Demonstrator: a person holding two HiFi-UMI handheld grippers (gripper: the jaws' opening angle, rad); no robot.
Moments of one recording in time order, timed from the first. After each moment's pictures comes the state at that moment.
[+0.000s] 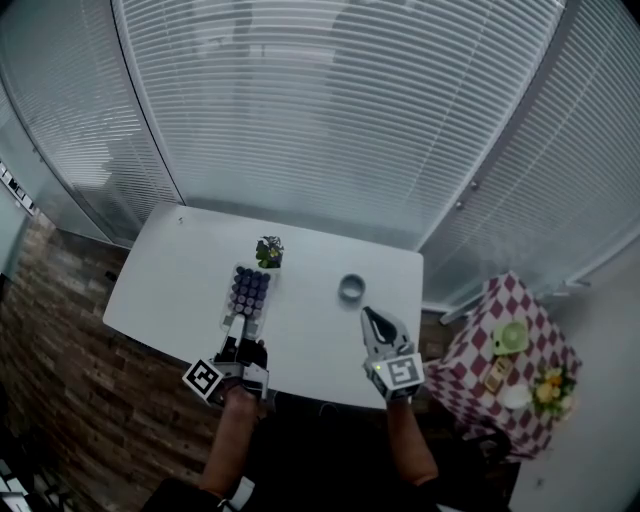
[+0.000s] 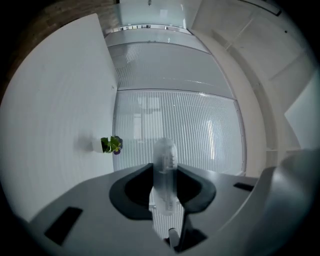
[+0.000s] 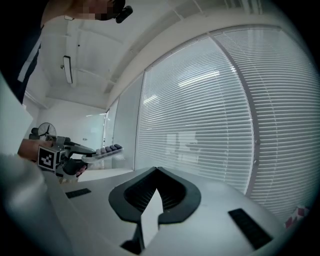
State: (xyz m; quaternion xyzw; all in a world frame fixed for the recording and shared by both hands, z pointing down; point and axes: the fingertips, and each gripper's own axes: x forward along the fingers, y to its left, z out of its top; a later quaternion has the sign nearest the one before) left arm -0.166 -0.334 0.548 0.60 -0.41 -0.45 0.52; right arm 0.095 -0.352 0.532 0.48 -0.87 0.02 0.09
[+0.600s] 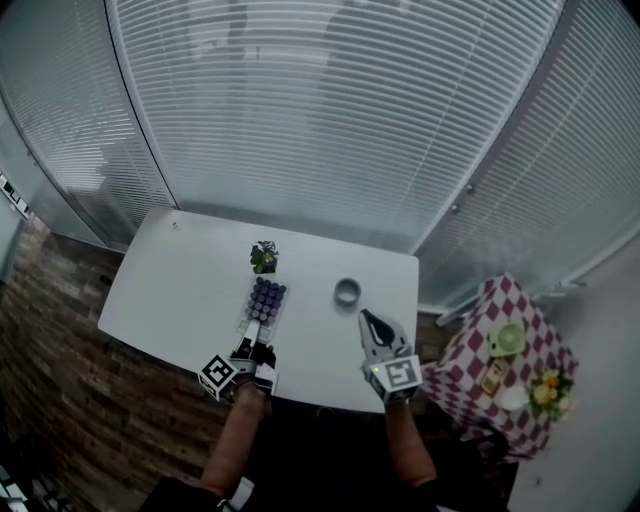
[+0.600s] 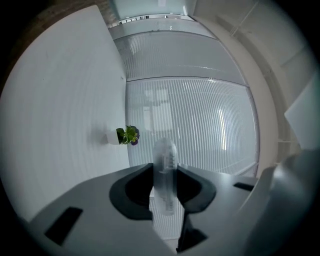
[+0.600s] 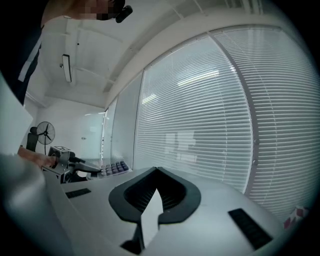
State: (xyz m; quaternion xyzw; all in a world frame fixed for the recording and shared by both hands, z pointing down) left arm -0.135 -0.353 0.614 0.60 -0.42 -0.38 0.56; right arm 0.099 -0.359 0.530 0.48 -0.87 0.01 0.09
